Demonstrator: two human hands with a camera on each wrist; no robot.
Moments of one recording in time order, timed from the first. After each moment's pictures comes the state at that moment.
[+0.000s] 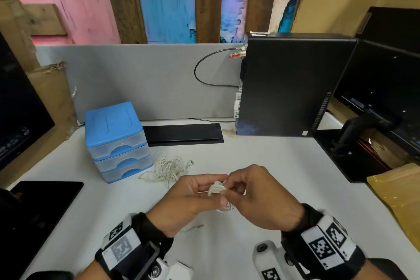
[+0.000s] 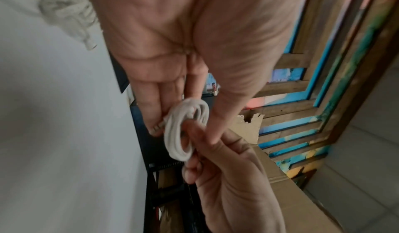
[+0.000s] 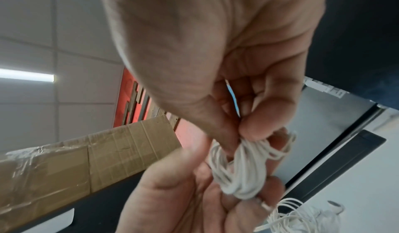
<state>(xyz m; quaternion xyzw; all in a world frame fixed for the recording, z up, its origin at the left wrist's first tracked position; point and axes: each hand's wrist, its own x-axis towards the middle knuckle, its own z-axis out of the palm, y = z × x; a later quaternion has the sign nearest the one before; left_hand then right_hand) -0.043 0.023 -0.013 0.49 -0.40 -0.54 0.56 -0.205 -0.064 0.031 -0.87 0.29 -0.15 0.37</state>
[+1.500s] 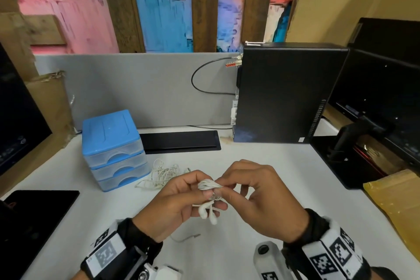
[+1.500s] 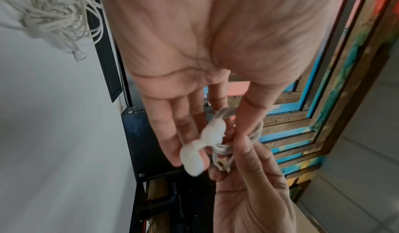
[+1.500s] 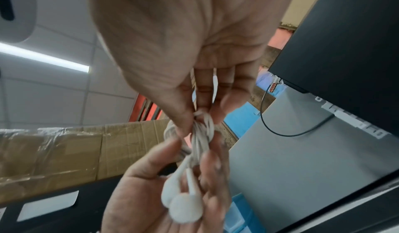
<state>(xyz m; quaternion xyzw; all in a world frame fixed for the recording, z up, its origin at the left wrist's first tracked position) -0.035 0.032 0.011 0.41 -0.42 -0.56 0.58 -0.215 -0.067 0.038 -0.89 0.13 -0.32 0.29</state>
